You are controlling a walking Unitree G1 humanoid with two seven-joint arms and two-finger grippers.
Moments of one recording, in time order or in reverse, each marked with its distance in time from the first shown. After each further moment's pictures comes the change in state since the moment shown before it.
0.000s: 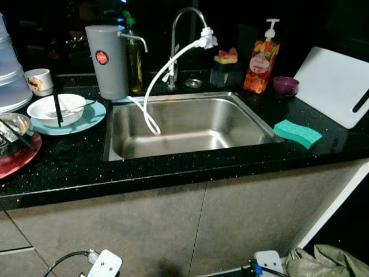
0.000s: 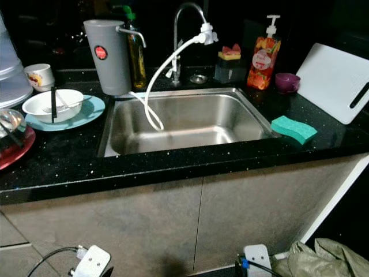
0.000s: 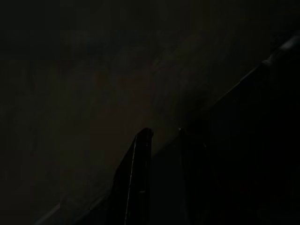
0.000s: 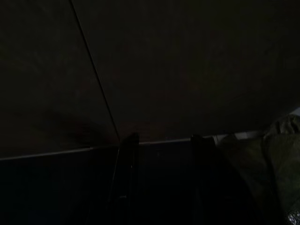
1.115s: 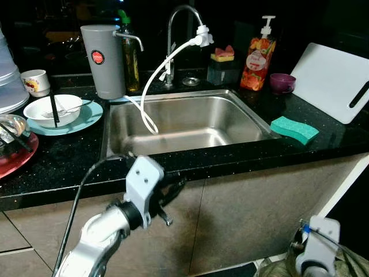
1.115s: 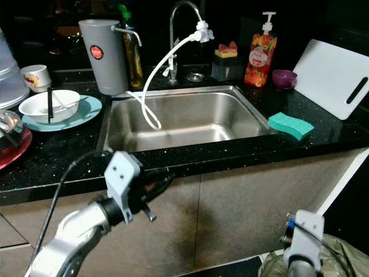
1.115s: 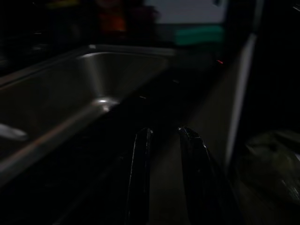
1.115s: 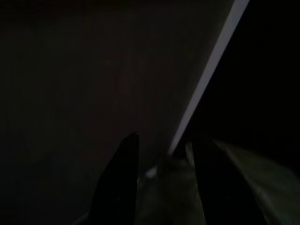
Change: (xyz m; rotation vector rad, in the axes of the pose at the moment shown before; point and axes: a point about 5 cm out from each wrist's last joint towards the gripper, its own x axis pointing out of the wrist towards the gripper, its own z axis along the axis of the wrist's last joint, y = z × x) left arm 0.004 -0.001 0.213 0.003 -0.637 -0.242; right arm 0.004 -0.084 0.088 0.086 -0.223 -0.566
